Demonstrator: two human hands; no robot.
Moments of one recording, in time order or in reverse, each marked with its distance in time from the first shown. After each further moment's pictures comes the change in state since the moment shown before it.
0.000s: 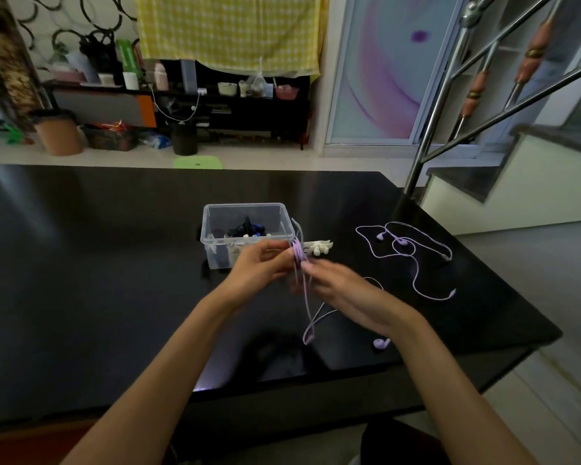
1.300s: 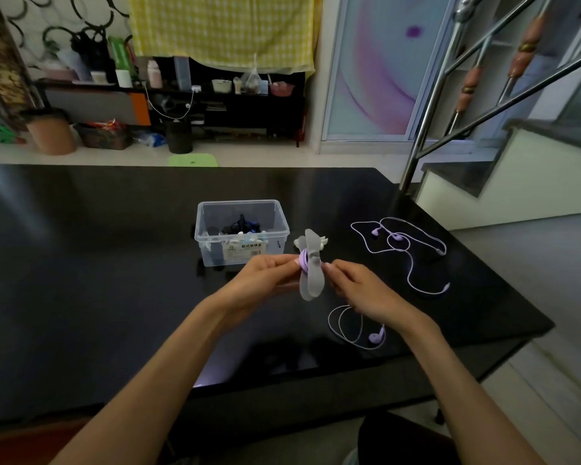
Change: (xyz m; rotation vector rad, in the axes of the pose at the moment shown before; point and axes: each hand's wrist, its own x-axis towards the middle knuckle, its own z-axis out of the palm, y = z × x) left_hand -0.012 -0.001 0.009 -0.100 -0.282 -0.108; right_hand -0.004 0.024 -0.038 -0.564 0.188 -0.075
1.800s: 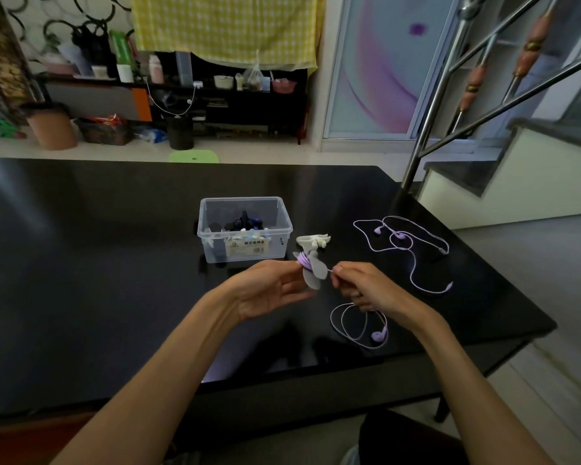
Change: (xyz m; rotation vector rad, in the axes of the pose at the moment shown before) left_hand 0.005 0.001 0.001 -0.378 -0.007 -0.268; right_hand 0.002 -0.002 -0.006 0.197 -0.127 0.112
